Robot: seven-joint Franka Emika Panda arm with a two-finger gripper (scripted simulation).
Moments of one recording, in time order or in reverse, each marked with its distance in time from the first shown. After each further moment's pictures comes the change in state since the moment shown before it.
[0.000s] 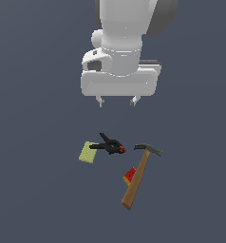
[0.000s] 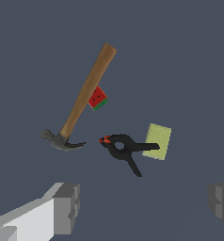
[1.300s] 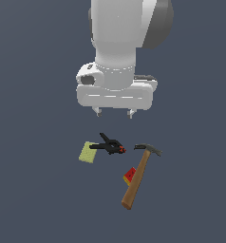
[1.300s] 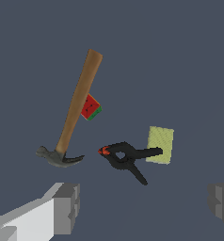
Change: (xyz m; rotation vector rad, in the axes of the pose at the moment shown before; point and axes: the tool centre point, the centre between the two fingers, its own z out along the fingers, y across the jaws) arm 0.023 0.011 0.024 0.016 -0.004 0.125
